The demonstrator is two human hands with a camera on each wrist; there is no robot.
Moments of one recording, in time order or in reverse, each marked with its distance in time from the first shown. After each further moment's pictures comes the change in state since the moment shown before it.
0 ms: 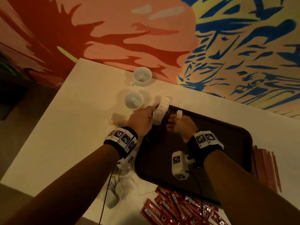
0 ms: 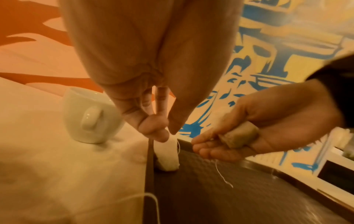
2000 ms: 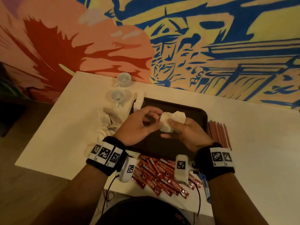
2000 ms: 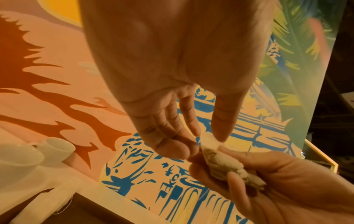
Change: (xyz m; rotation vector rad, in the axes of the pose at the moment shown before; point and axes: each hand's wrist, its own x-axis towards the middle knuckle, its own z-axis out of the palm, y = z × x) left_hand -0.195 0.163 -0.031 -0.491 -0.098 0.230; right_hand -0.237 0.060 -0.128 0.274 -0.429 -0.370
